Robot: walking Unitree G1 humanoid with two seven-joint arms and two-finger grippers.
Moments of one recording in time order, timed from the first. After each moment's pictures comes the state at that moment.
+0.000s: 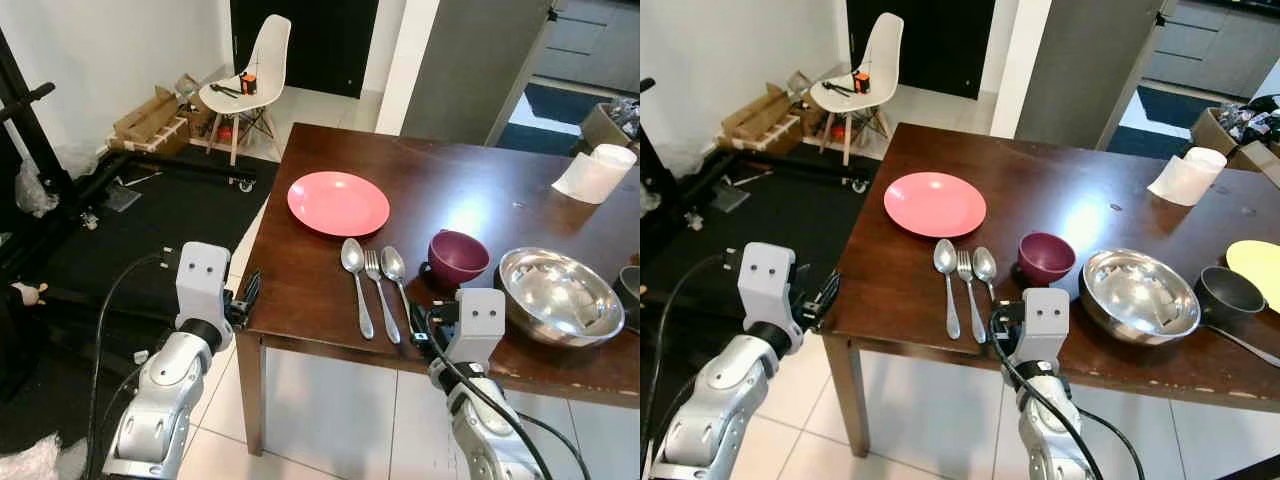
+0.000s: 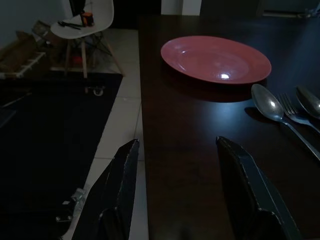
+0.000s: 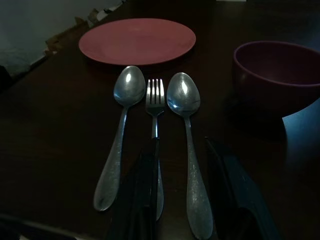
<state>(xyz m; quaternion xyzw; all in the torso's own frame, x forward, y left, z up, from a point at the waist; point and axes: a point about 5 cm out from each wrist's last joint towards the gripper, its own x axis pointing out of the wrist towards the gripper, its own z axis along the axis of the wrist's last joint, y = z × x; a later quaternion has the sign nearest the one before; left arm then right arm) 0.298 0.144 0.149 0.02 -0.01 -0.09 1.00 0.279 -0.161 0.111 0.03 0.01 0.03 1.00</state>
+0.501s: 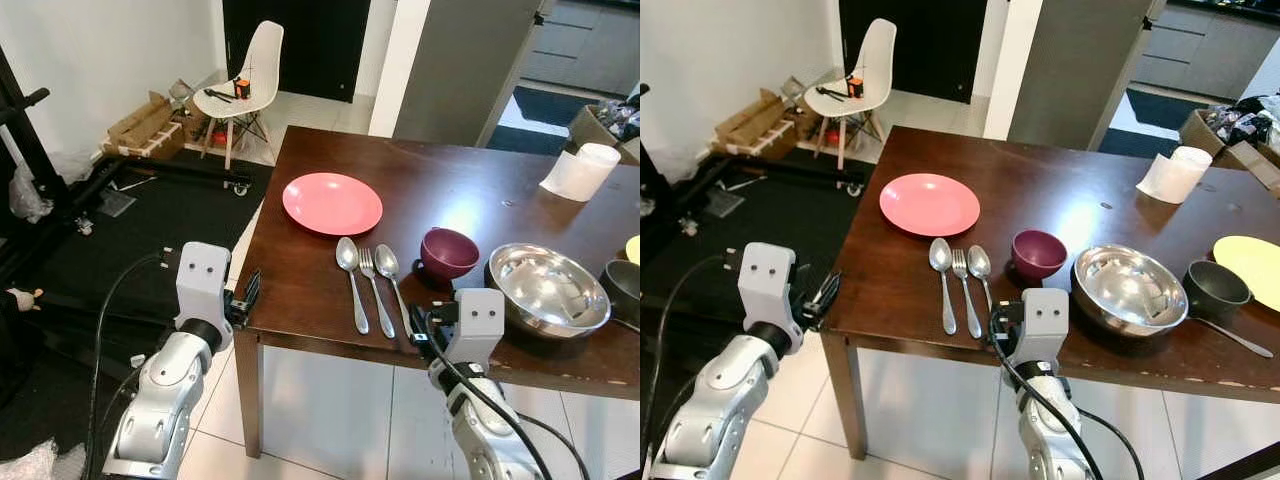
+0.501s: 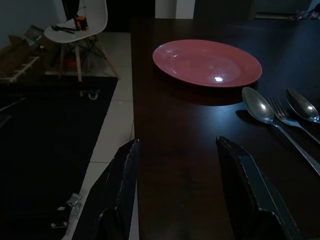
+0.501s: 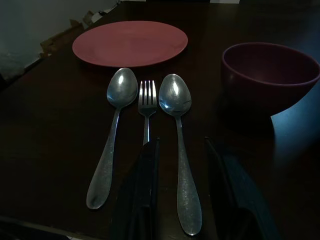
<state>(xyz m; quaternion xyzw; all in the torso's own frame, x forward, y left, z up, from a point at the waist) 0.298 0.144 0.150 0.02 -0.01 -0.09 1.00 0.279 -0.161 0.111 0.03 0.01 0.03 1.00</state>
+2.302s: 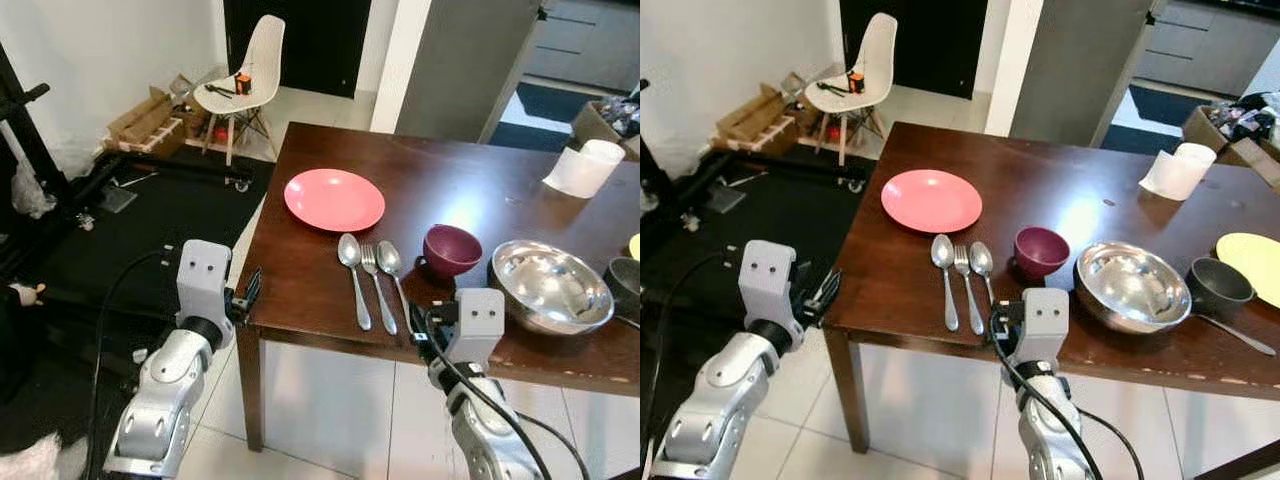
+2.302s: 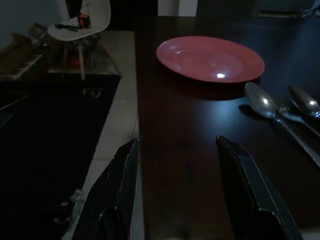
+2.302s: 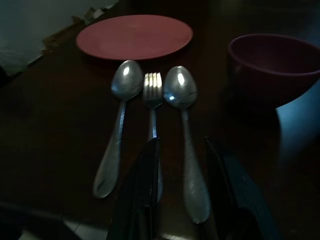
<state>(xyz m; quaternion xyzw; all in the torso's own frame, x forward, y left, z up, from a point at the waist) 0.299 0.144 0.152 0.02 -0.01 -0.10 1.00 0.280 -0.160 0.111 0.04 0.01 0.03 1.00</state>
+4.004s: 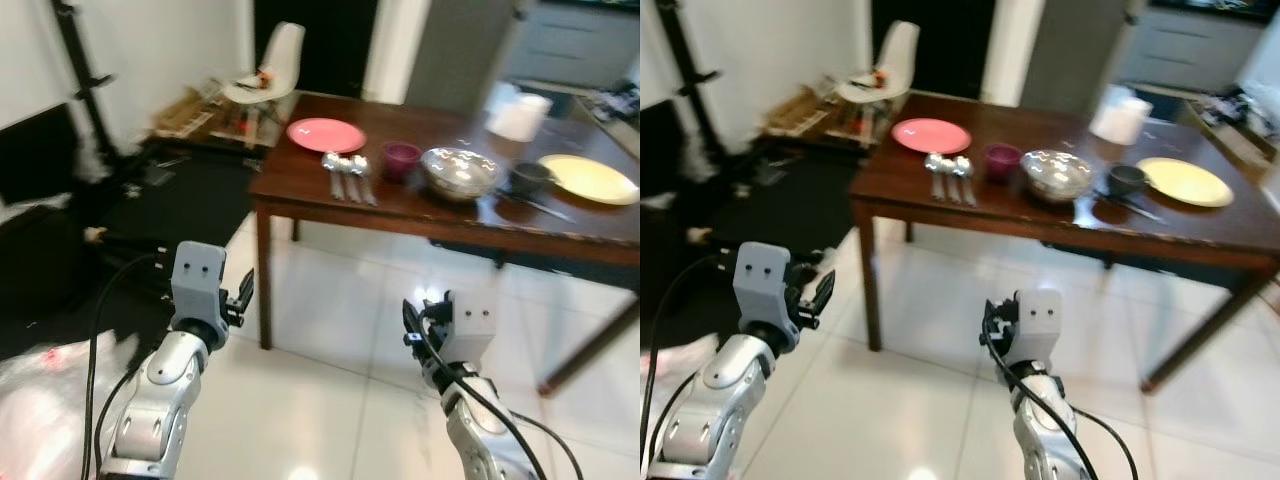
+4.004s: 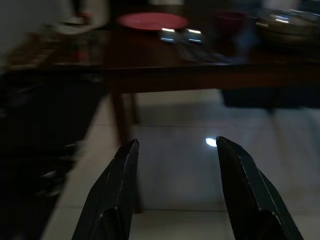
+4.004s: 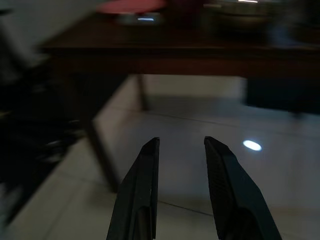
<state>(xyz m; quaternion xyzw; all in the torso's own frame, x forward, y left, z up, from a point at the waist) 0.299 0.144 0.150 0.02 -0.01 -0.10 1.00 0.280 -0.159 0.110 0.04 0.00 0.03 1.00</state>
